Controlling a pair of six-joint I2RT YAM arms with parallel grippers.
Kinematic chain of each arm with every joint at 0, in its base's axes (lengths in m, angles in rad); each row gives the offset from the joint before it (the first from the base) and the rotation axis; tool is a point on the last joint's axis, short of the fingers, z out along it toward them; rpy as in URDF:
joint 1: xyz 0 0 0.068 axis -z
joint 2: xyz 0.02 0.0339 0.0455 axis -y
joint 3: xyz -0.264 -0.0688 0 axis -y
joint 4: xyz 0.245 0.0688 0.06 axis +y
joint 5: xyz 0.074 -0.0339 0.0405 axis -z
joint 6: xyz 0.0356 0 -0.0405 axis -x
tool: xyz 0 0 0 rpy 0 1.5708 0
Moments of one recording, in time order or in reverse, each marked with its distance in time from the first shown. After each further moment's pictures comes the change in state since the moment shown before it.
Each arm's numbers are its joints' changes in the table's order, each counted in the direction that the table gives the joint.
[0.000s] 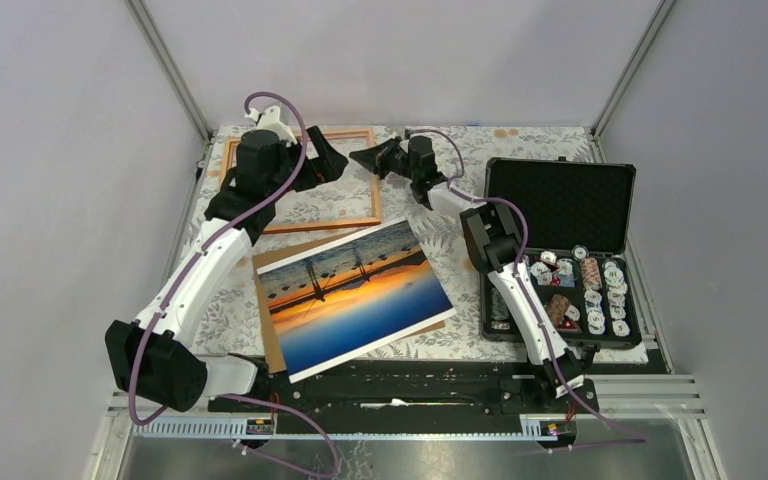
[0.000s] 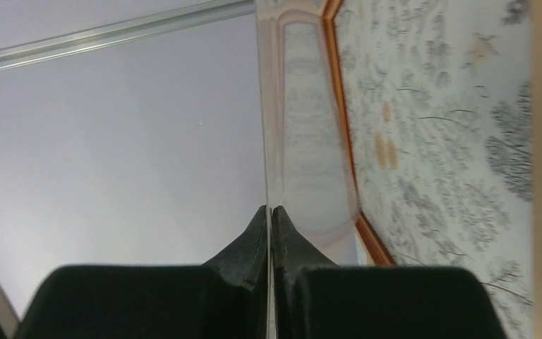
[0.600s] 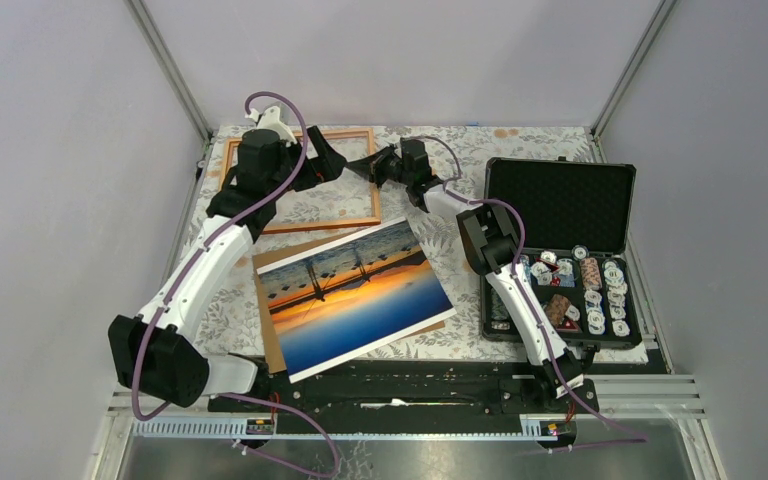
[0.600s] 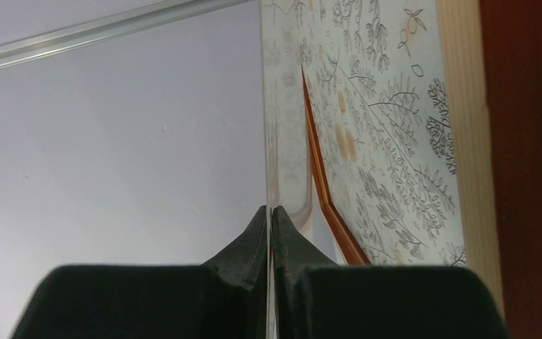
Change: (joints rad) left arm -0.011 -0.017 0.000 -0.003 -0.001 0.001; right arm -0.026 0.000 -0.017 0.117 0.019 0.068
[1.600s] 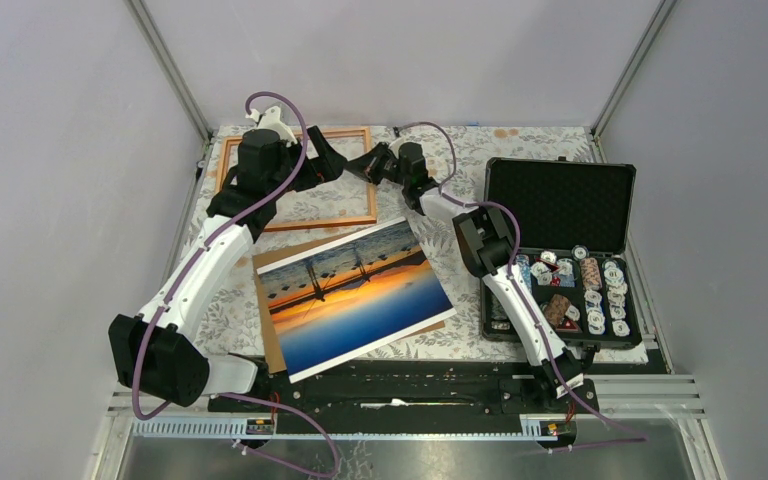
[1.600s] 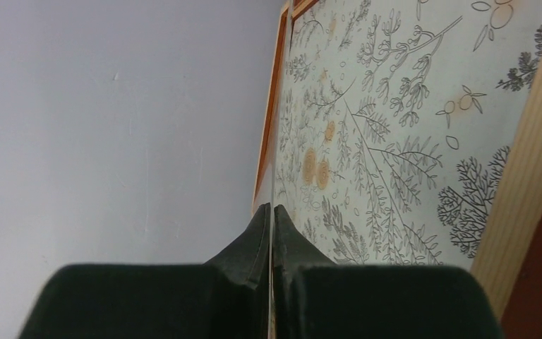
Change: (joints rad) left arm -0.002 -0.007 -0.001 0.000 0.009 0.007; right arm -0.015 -0.043 0.053 -0.097 0.014 0.378
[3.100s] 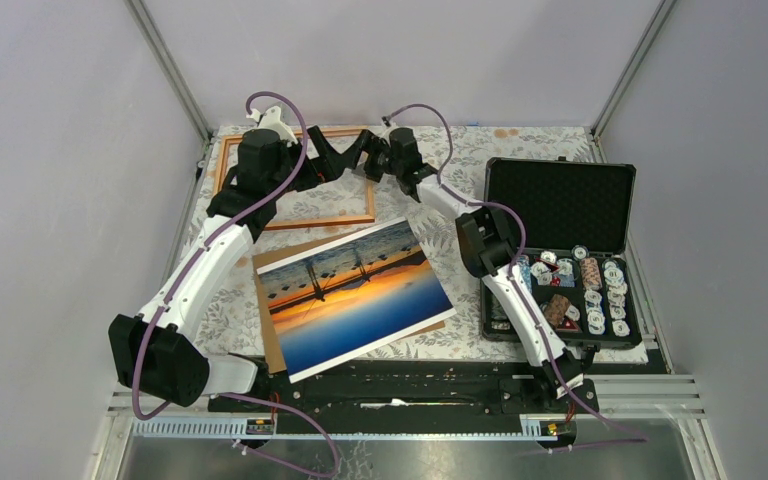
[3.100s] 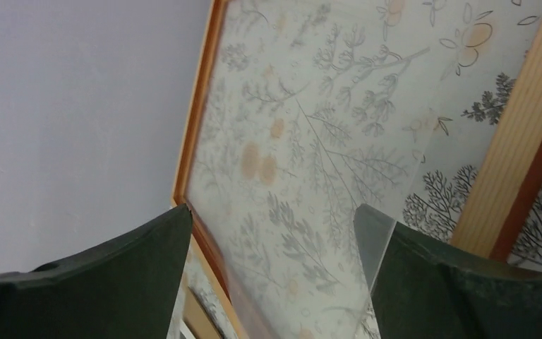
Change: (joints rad) left arm 0.000 0.000 0.000 -0.003 0.017 0.005; right arm -0.014 0.021 0.135 0.340 0.058 0.337
